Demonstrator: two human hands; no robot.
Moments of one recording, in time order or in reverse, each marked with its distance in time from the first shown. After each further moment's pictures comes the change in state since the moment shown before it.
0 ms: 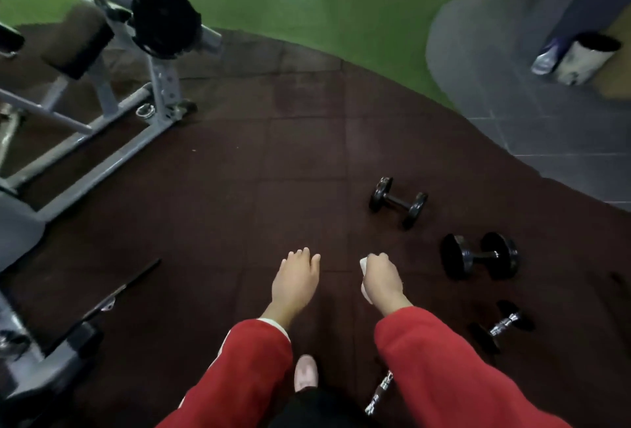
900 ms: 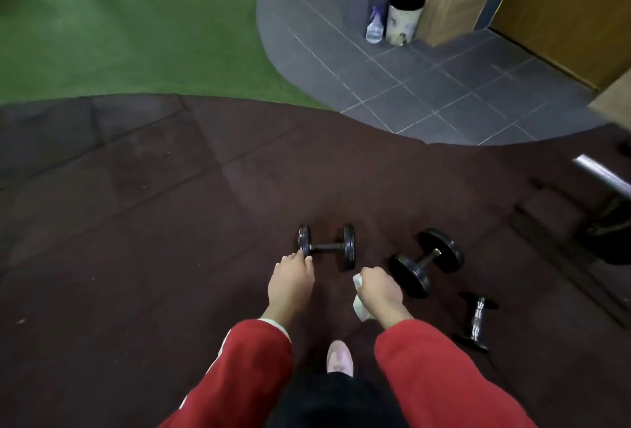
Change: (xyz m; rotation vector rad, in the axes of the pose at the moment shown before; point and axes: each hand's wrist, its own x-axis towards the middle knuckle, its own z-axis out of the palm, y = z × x) left_hand 0.350 0.223 -0.002 0.232 -0.237 0.397; right_hand 0.277 0.065 -0.133 0.258 -0.013 0.503
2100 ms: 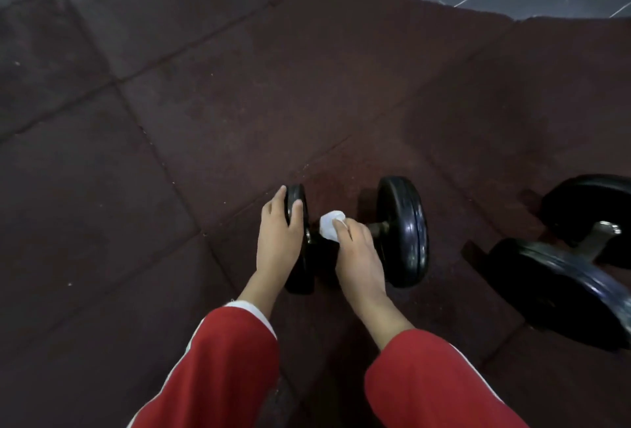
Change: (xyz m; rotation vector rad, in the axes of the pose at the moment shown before) left_hand 0.432 -0.151 0.311 -0.448 0.158 0.028; right_hand 0.456 -0.003 0.321 0.168 0.408 -0.314
